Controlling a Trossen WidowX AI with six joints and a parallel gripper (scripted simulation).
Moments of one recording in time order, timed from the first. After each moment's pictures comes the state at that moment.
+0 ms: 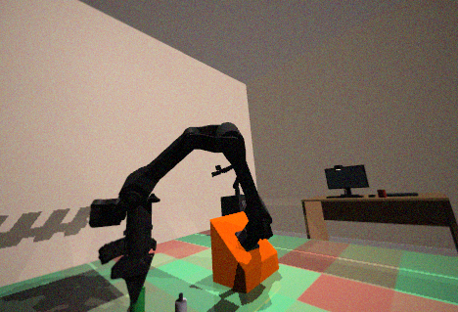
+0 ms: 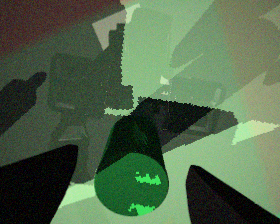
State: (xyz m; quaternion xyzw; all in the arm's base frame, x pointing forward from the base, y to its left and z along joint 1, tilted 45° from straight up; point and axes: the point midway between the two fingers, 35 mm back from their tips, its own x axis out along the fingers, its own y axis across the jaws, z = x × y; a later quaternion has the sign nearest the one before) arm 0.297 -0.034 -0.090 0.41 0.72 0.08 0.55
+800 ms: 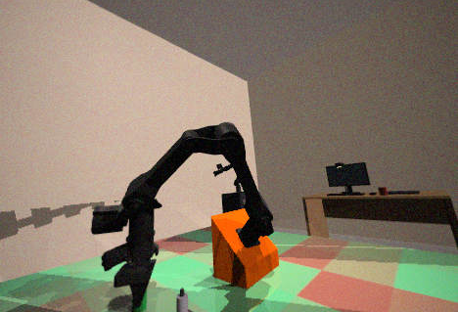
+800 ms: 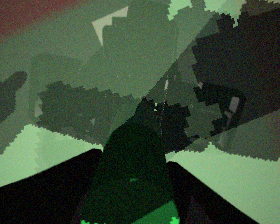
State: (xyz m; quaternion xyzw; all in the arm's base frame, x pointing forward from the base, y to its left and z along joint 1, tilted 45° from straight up) arm 0.293 -0.017 -0.106 0.42 0.72 0.08 0.55
